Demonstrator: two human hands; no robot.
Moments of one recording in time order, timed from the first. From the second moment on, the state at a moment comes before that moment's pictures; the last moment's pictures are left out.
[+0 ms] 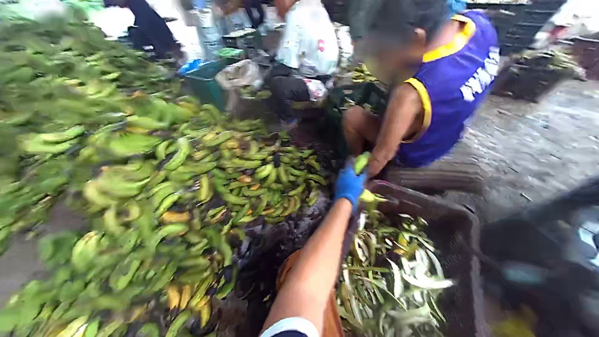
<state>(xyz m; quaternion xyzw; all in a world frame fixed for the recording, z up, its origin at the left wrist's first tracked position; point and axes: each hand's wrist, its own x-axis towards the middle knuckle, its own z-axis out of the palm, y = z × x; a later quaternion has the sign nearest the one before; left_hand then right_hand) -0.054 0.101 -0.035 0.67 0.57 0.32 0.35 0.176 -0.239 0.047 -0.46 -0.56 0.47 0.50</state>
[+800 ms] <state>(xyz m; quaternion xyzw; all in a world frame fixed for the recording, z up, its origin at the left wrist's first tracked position) 0.008 -0.038 -0.128 0.75 0.42 -0.04 0.51 0.310 -0.636 -0.016 -0.82 0.12 -0.02 0.56</state>
